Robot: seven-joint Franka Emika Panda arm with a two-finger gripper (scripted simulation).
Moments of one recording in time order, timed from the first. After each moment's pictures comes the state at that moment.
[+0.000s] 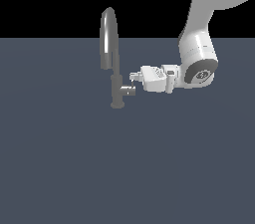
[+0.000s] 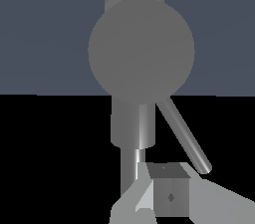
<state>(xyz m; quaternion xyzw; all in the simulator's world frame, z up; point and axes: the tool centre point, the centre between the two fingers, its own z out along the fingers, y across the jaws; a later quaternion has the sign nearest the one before) 0.075 -0.018 0.149 -0.50 0.51 0.49 0.51</state>
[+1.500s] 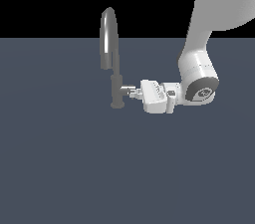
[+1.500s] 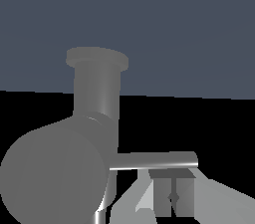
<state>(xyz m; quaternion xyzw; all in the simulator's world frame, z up) 0.038 -0.017 0.094 -0.50 0.49 0.49 0.51</state>
